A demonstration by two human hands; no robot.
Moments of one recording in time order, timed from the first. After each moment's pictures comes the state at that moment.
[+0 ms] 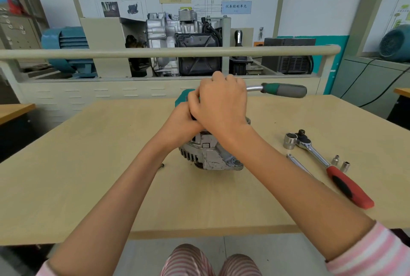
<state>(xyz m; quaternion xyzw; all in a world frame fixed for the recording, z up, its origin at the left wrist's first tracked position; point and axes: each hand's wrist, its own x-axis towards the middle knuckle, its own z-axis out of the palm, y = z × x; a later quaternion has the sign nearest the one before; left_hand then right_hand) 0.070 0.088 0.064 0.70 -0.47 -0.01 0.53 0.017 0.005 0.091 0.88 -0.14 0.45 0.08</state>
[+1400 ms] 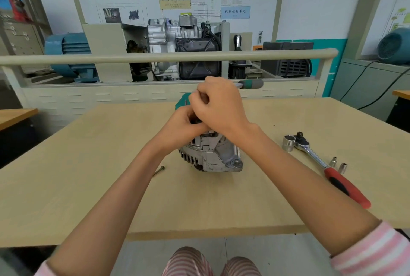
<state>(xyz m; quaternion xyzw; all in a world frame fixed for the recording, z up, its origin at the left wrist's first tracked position) 0.070 0.090 0.065 0.70 -0.47 -0.03 0.54 0.008 -0.003 0.100 0.87 0.03 0.46 -0.16</state>
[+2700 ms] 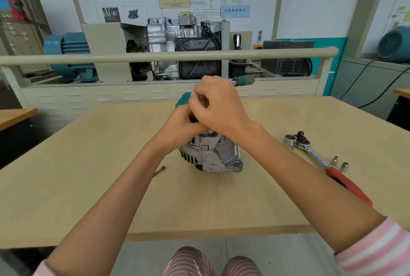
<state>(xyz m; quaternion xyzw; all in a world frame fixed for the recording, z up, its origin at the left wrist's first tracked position) 0.071 0.090 0.066 0.70 -0.47 -0.02 0.54 0.008 -0.006 0.101 0.89 0.06 0.45 -0.12</state>
